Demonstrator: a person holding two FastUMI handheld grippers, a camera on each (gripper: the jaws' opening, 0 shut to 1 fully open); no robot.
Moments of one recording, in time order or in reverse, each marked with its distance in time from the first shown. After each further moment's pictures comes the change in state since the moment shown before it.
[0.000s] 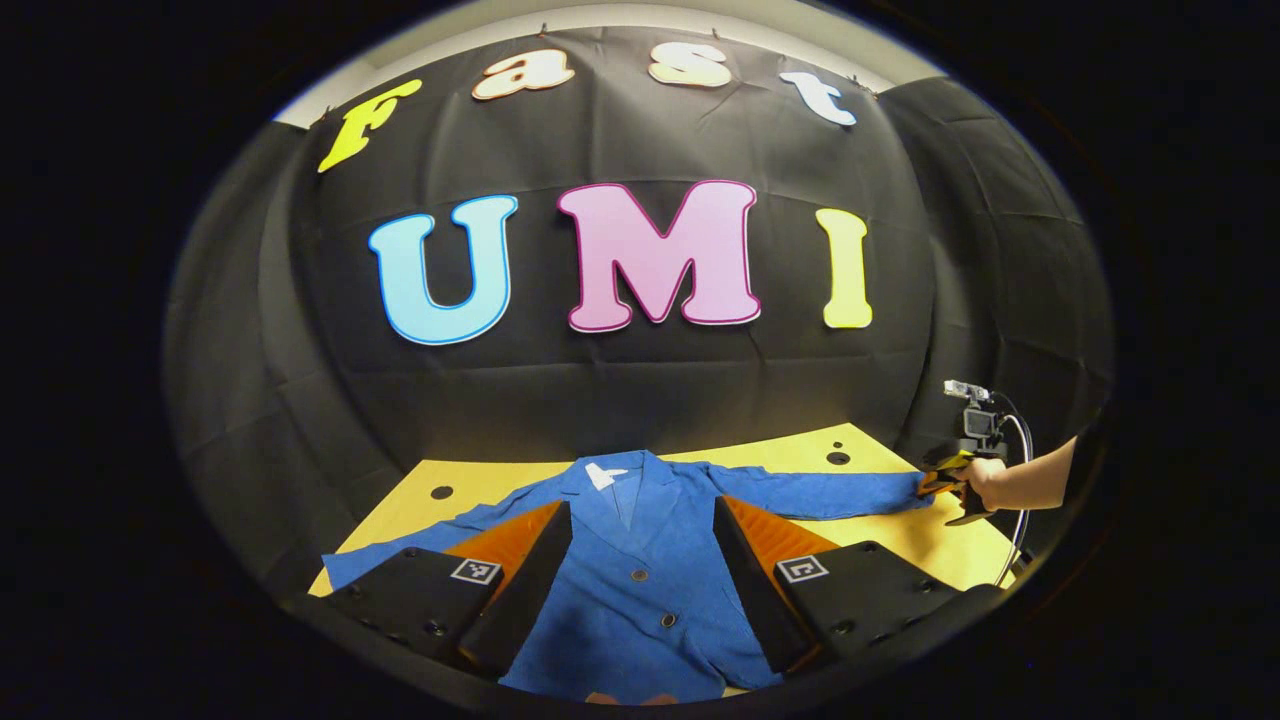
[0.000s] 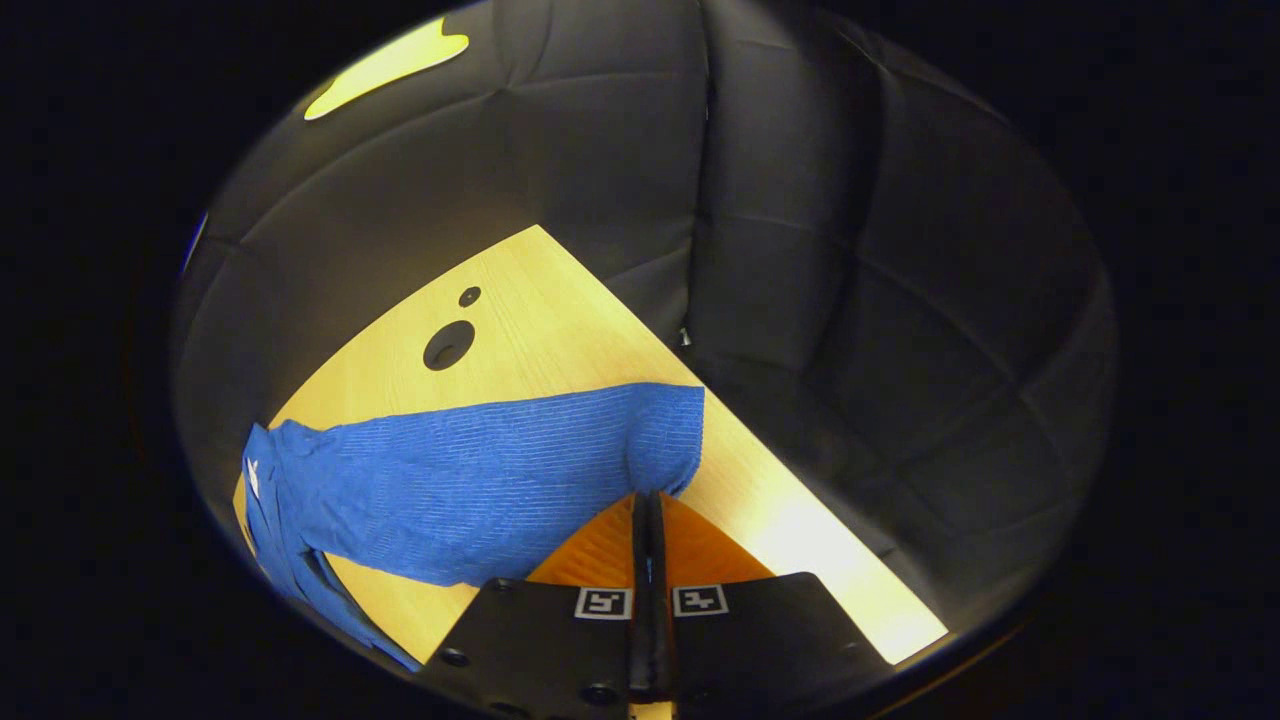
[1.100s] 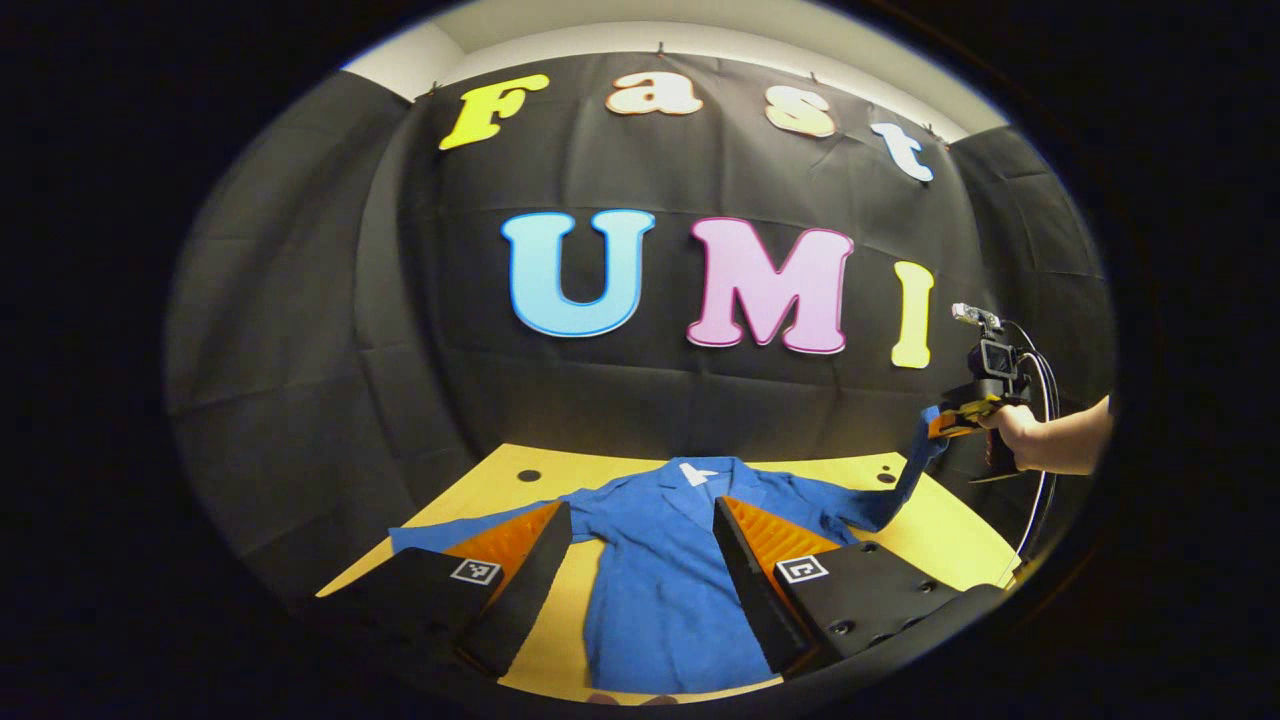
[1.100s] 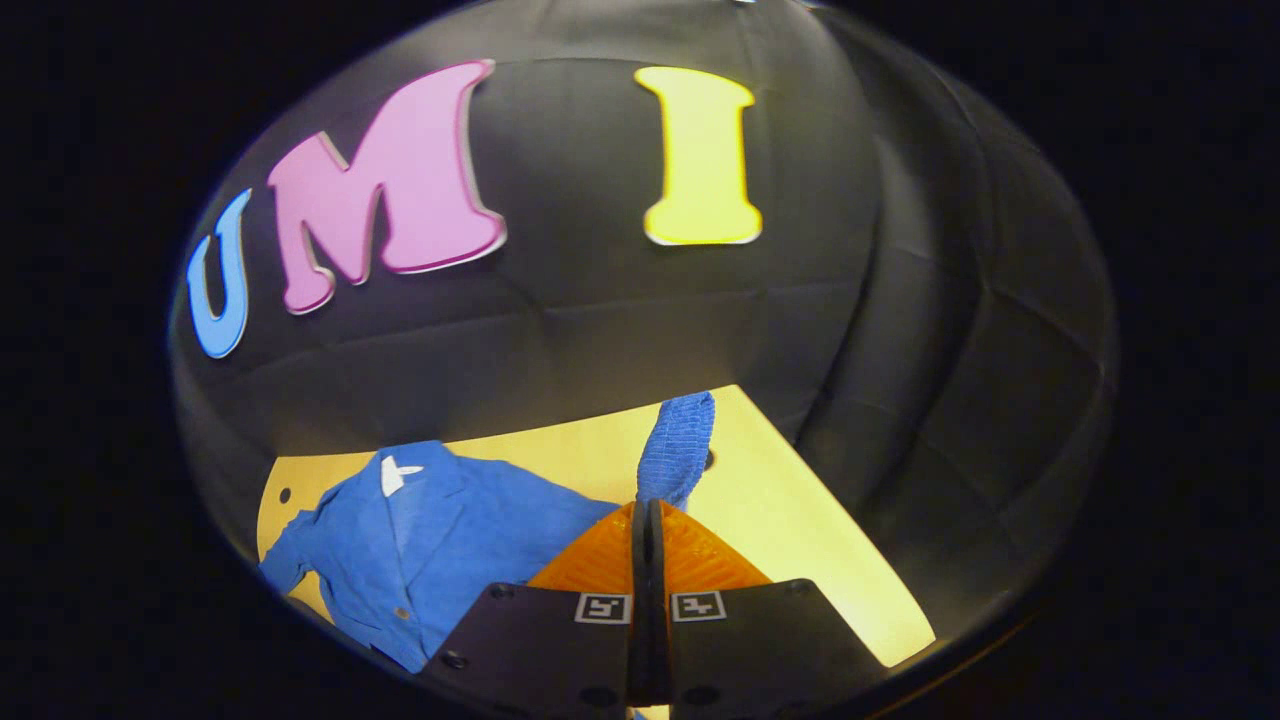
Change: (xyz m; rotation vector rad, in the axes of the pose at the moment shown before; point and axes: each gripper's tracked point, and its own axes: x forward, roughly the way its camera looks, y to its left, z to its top) left arm -0.093 0.157 -0.042 -0.148 -0.058 0.143; right arm -0.206 0.242 0.038 -0.255 -0.334 0.238
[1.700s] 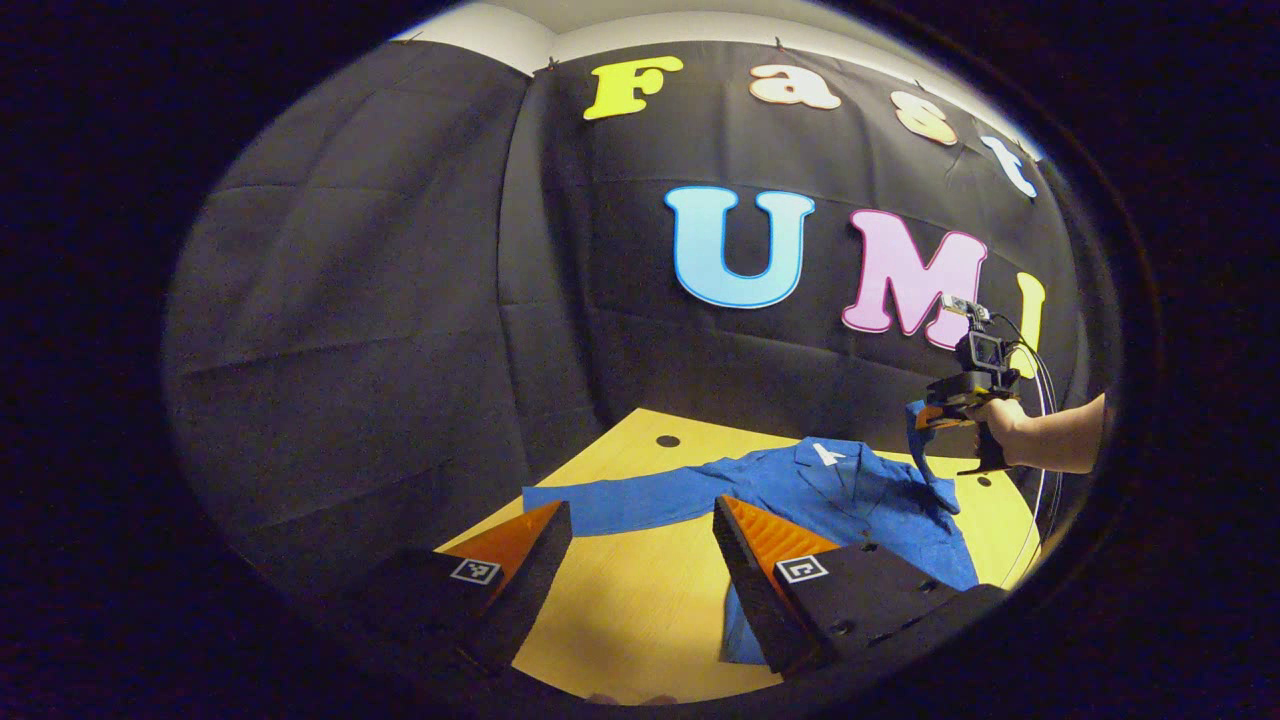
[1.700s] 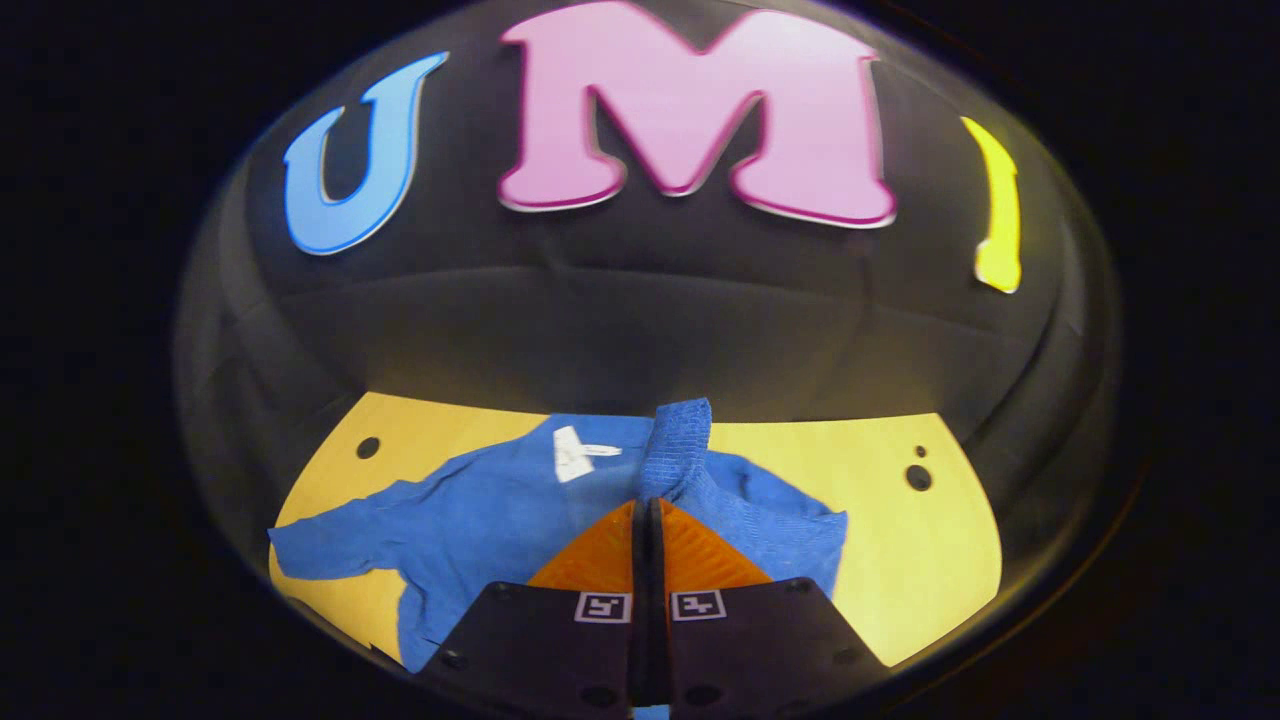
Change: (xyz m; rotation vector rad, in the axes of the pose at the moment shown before) left arm -0.040 0.153 -0.045 -0.121 0.075 0.310; right arm 0.028 0.292 -0.058 -0.211 0.068 0.277
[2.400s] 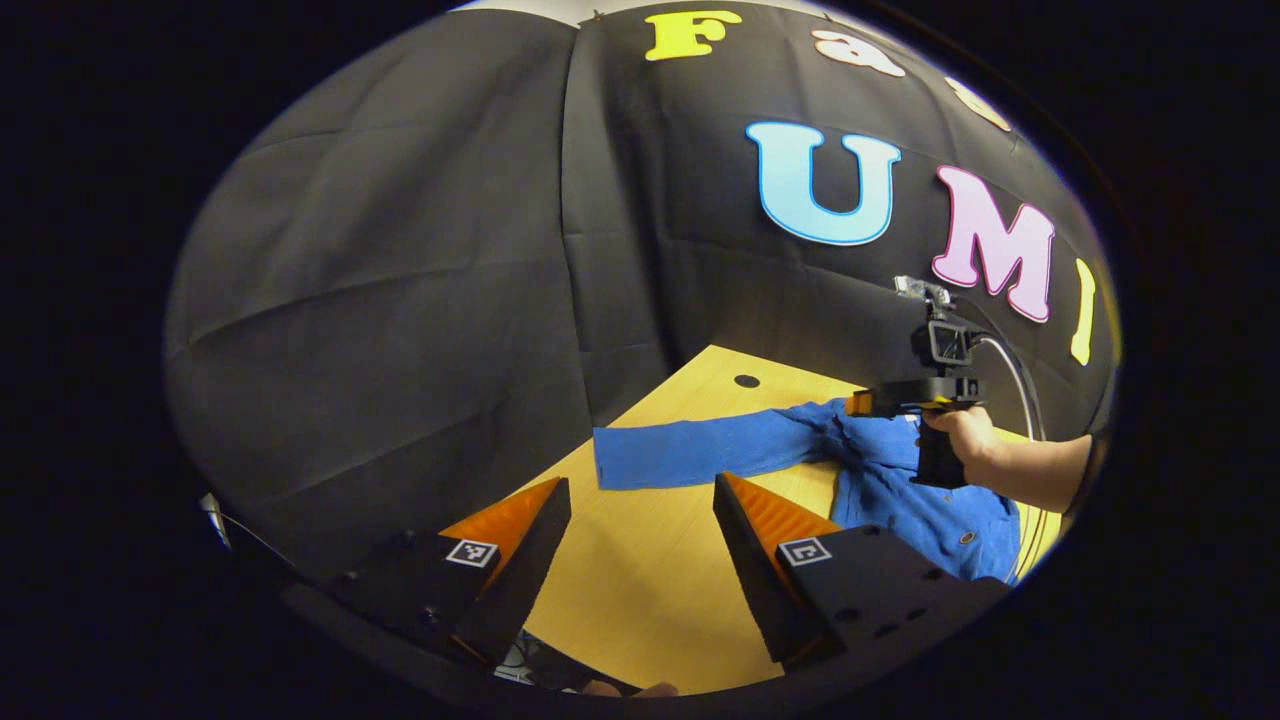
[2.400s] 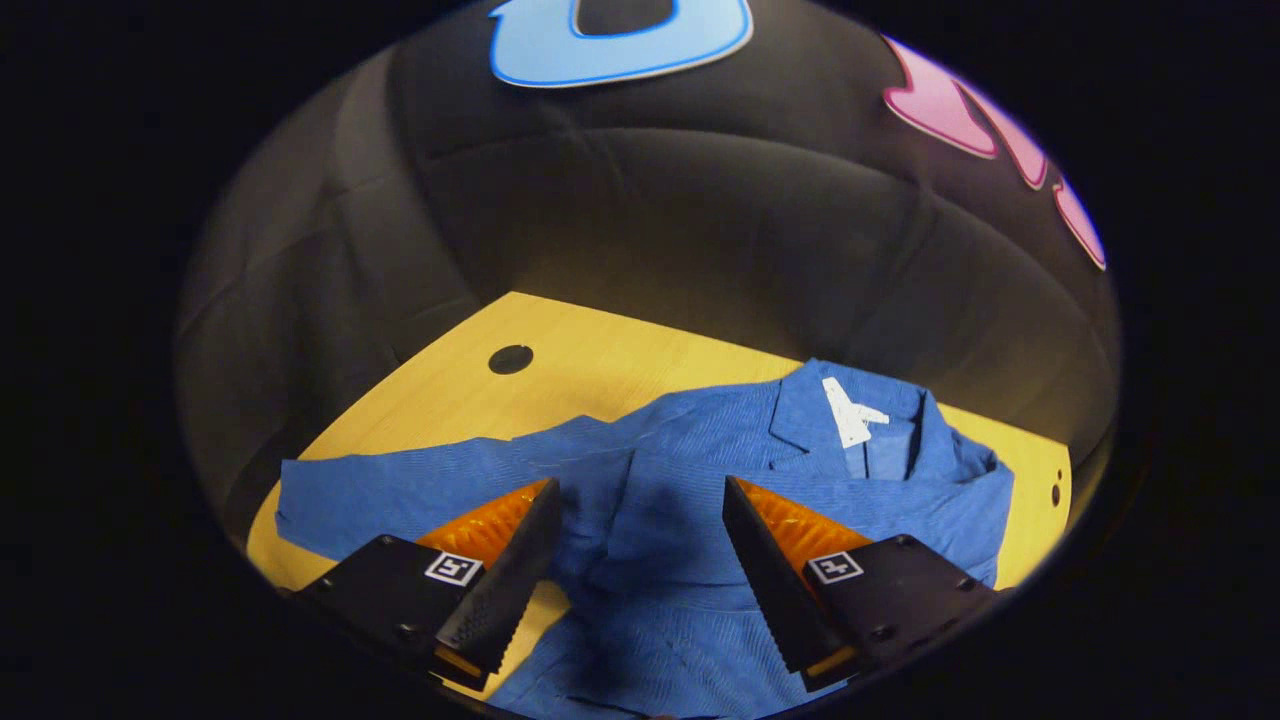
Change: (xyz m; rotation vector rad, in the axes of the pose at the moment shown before) left arm 0.058 0.068 -0.060 -0.033 0.175 0.115; right arm 0.053 0.208 -0.090 -0.250 0.031 0.265
